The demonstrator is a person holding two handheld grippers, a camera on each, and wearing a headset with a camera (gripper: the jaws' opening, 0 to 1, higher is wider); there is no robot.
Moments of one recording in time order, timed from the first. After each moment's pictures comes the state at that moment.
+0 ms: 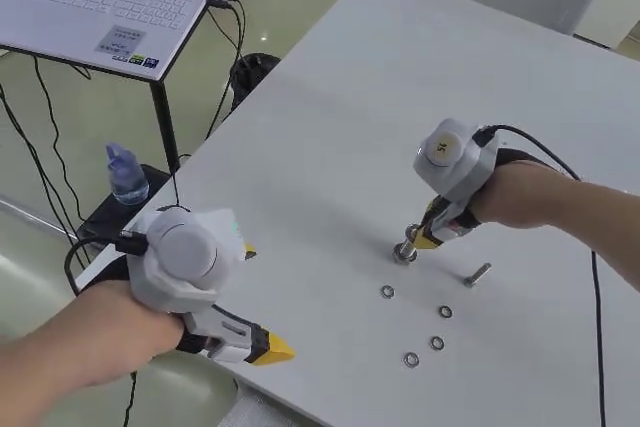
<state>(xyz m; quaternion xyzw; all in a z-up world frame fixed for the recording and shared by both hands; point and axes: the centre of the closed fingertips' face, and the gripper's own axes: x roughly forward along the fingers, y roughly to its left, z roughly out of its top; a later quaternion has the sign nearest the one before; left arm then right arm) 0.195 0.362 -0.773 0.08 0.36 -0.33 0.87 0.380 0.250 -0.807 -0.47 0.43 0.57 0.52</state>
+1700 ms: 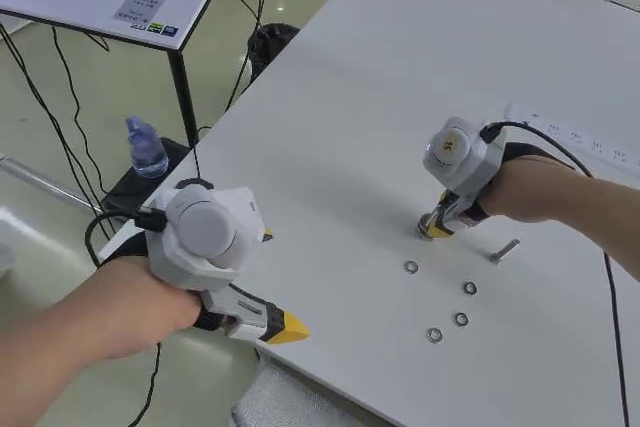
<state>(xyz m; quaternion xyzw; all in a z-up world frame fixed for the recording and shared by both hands) 0.185 0.365 -0.782 0.07 0.38 -0.33 0.86 0.385 0.250 -0.855 -0.49 0.43 0.56 0.52</state>
